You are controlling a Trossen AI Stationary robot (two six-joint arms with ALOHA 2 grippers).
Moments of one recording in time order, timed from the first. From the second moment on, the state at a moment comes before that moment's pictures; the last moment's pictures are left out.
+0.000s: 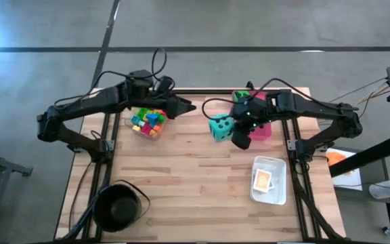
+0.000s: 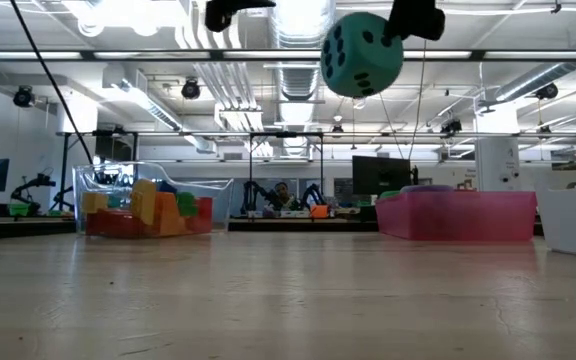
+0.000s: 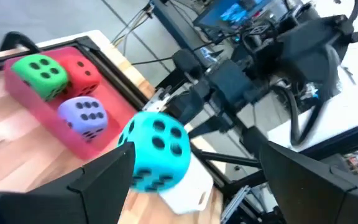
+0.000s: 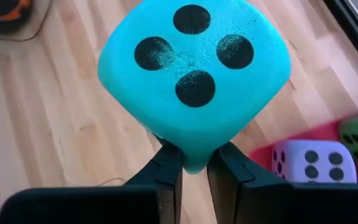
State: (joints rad) left arm 0.27 1.33 1.37 -0.33 0.22 -0.73; right arm -0.08 1.41 1.54 -1.14 0.04 0.37
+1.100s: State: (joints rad) left arm 0.27 1.24 1.37 -0.52 0.17 -0.65; right arm -0.37 1.41 1.40 -1.56 0.19 0.43
